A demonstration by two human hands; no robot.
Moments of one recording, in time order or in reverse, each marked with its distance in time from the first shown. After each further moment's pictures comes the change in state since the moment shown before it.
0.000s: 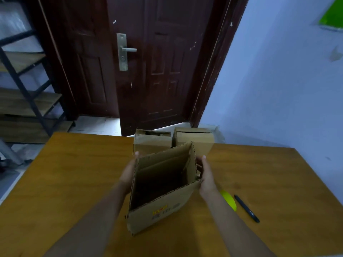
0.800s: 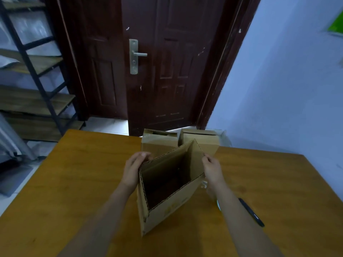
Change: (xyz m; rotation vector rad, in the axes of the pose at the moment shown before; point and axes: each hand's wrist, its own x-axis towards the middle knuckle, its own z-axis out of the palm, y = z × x) left_hand -0.056 0.010 0.002 0.022 0.070 0.525; right_hand -0.018 -0.027 0.002 -0.634 -0.040 -0.290
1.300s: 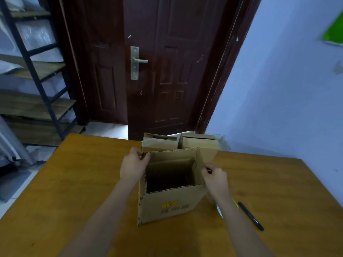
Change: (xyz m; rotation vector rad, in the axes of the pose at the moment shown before) left_hand 0.016 0.024 0.005 0.803 0.211 -0.028; right_hand -0.022 0.008 -0.014 -0.407 0.080 -0.184
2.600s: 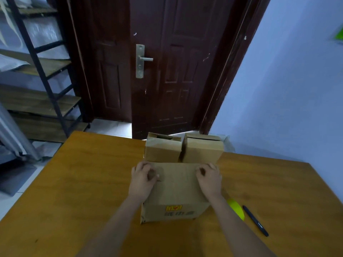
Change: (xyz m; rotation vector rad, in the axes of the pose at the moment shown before) left_hand -0.023 -0.039 0.034 0.047 -0.113 0.170; right_hand 0.031 0.023 0.044 -0.234 0.029 -0.126
